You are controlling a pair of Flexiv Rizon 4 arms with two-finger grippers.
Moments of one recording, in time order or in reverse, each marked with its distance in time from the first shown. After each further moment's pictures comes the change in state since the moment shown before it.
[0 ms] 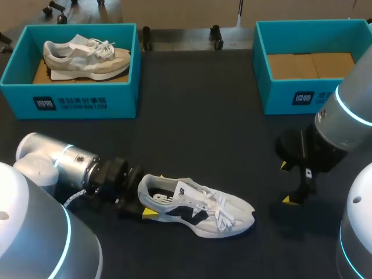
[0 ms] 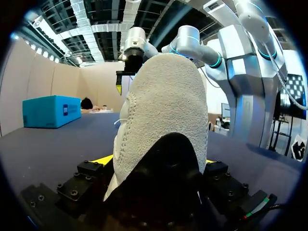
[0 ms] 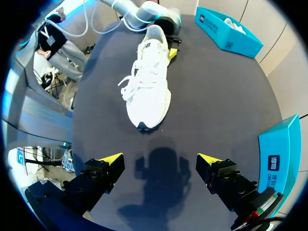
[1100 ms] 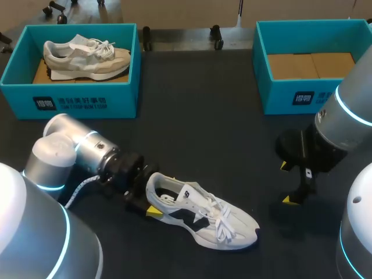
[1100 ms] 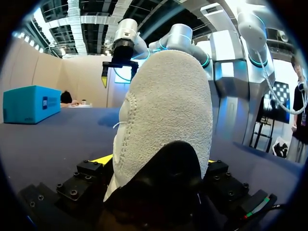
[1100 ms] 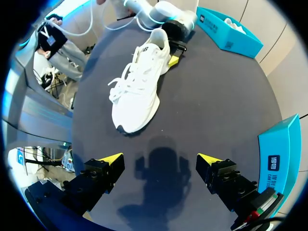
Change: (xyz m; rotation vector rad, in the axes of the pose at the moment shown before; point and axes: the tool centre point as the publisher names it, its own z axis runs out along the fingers) left arm -0.004 0.007 0.017 -0.029 0.231 -0.031; right arm 0.000 0.000 0.000 0.000 0.000 0.000
